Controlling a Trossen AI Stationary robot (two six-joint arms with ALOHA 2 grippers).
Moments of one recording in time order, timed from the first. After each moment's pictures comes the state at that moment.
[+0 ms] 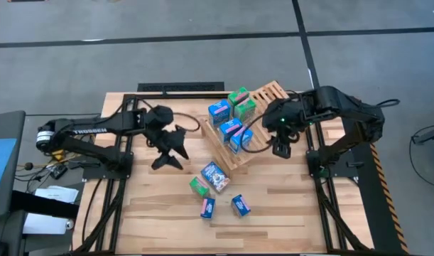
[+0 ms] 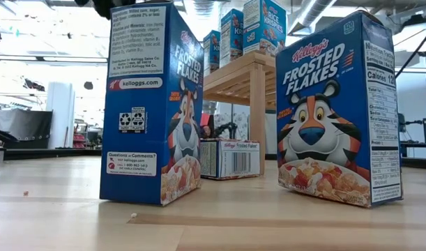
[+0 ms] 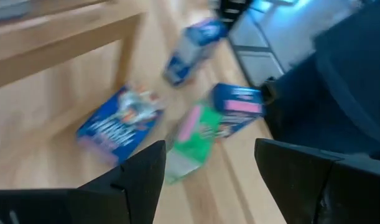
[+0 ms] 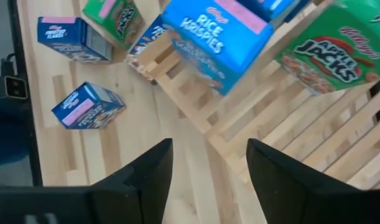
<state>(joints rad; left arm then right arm) 0.18 1.15 0.97 -0.50 0.62 0.00 0.03 1.49 1.96 -1.57 0.05 0.23</state>
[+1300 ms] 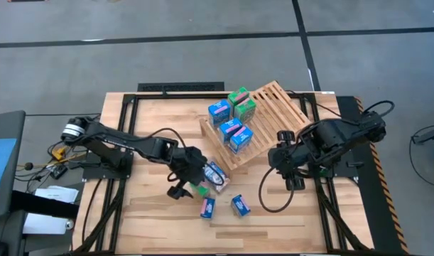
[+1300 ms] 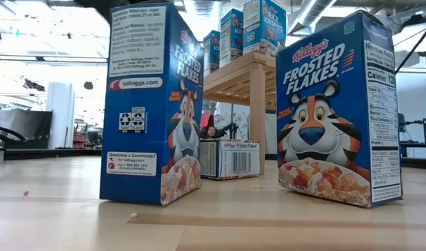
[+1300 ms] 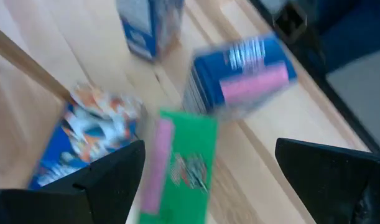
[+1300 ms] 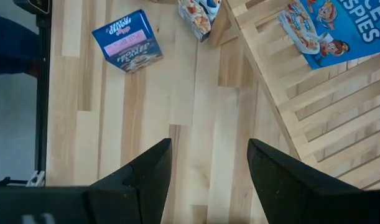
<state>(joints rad) -0.16 1.51 1.11 -0.46 0.31 0.23 0.40 1.48 1.81 -1.57 0.13 0.32</state>
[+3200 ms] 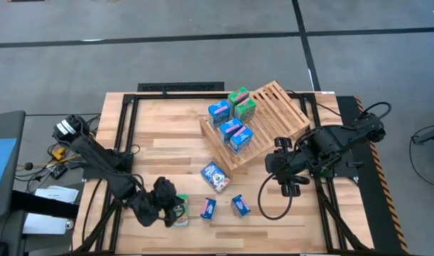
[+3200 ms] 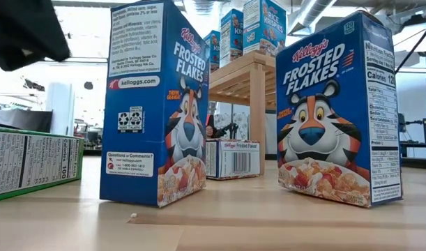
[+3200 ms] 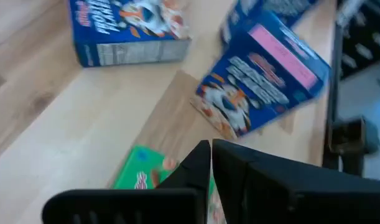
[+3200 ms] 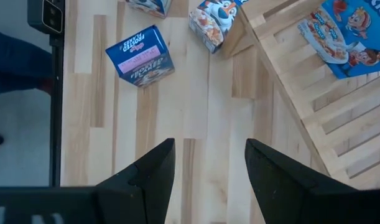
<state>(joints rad) -0.78 1.41 0.81 -0.21 -0.66 -1.09 0.45 1.48 1.75 -1.47 0.13 0.40</state>
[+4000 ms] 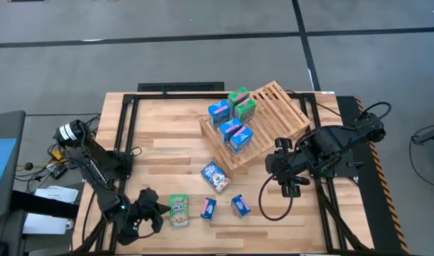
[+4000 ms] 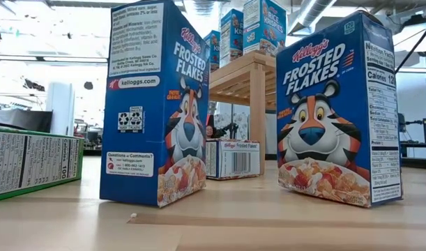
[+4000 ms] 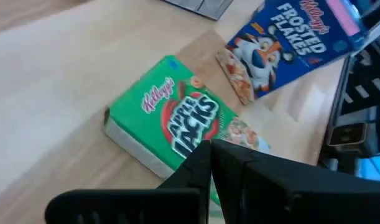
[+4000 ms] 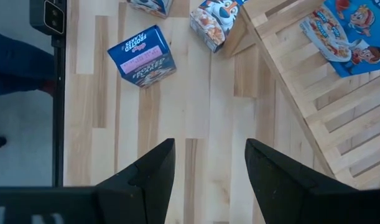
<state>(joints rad) -1.05 1.49 0.73 -0.27 -0.86 -1.68 0.45 1.48 1.75 -1.46 0.13 0.41</state>
